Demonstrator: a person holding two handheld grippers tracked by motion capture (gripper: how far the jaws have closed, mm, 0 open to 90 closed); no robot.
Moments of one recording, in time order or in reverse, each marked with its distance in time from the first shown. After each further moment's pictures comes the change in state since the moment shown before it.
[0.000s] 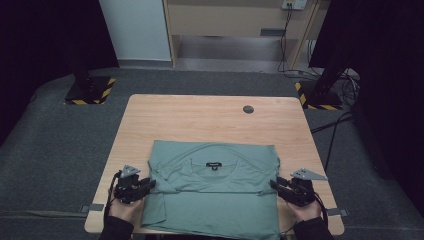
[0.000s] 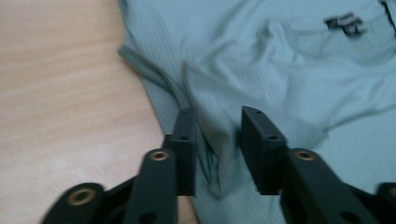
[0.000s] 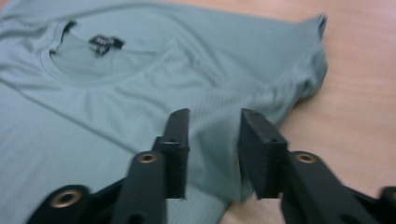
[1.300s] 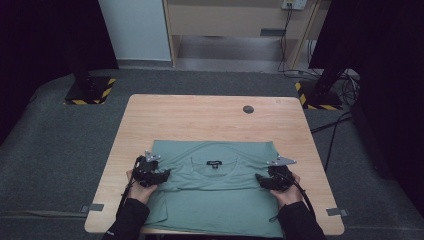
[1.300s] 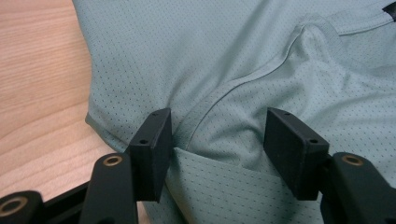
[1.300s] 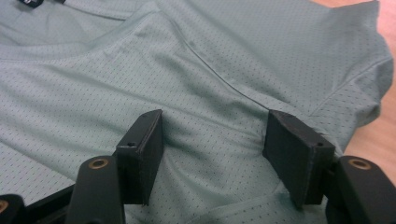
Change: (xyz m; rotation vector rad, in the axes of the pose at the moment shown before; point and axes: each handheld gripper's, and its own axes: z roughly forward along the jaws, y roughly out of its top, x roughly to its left) left arm -0.010 0.030 0.067 0.068 0.092 0.131; right arm 0.002 0.018 0.074 0.148 -0.103 -0.169
